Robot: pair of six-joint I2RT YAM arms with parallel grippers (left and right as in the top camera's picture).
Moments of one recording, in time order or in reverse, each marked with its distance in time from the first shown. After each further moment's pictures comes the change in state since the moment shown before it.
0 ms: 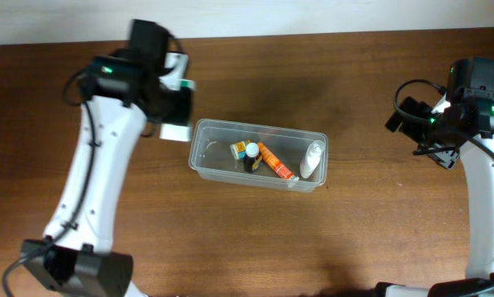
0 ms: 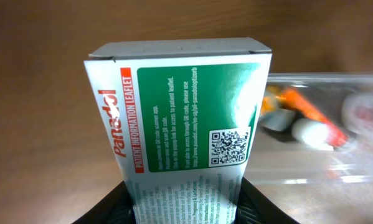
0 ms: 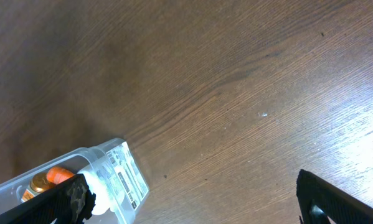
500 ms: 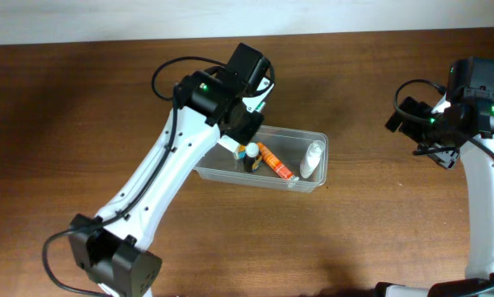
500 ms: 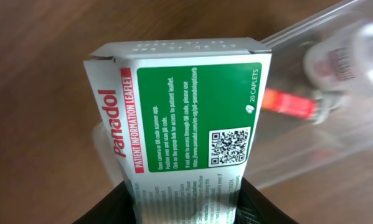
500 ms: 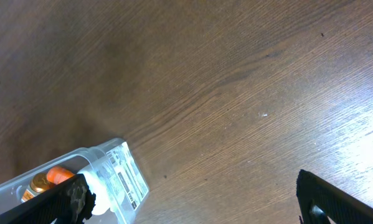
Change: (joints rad) left arm -0.314 0.092 0.000 0.086 -0.154 0.146; right arm 0.000 0.000 0.000 0.000 0.000 0.000
